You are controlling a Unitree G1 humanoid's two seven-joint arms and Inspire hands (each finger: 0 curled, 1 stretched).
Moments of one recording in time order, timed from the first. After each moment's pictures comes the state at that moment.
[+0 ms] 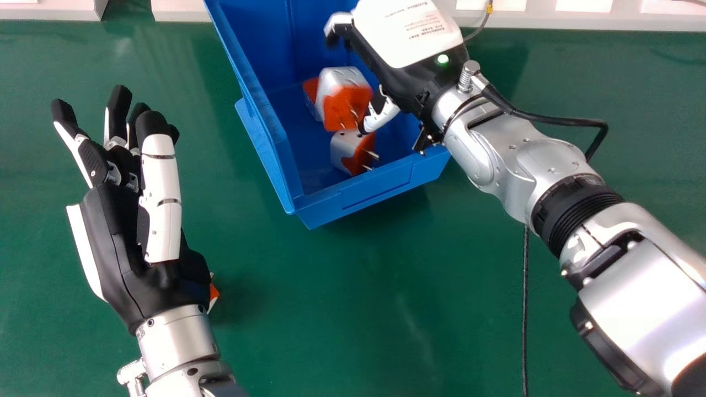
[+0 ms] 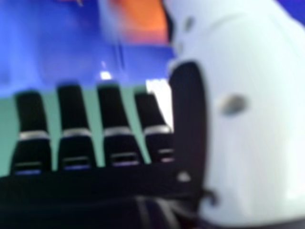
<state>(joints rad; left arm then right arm) 0.20 -0.05 -0.12 -0.24 -0.20 -0.41 0.40 -1.16 -0.15 0.60 1.22 -0.90 -0.25 -0.52</state>
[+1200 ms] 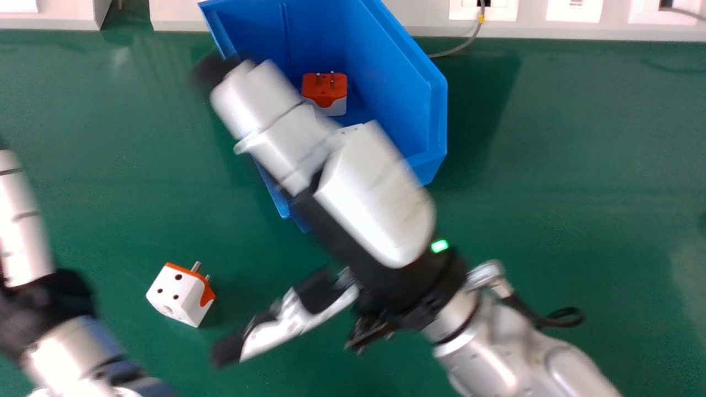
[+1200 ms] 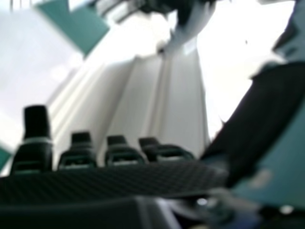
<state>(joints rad) 0.16 -0.06 0.22 -0.26 -0.20 -0.45 0.54 -0.32 -0.23 0.61 0.07 -0.77 -0.56 -0.25</state>
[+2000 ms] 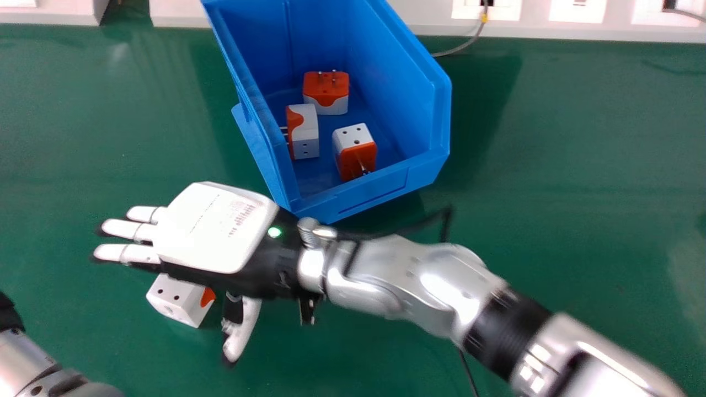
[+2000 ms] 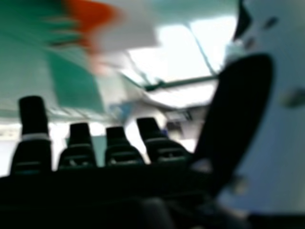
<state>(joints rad) 0.14 -0.06 0.33 -0.26 -0.20 -0.50 0.49 -0.90 0.02 0.84 0.77 -1.08 -0.41 -0.05</state>
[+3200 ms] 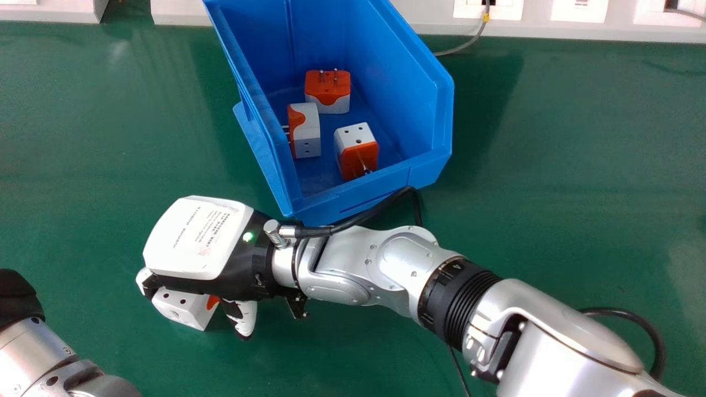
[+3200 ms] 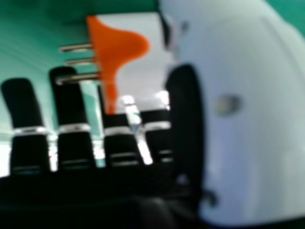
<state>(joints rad) 0.13 -0.06 0.29 -0.26 -0.20 -0.48 0.48 -1.02 0.15 0.93 1.08 -1.01 -0.48 -0.15</state>
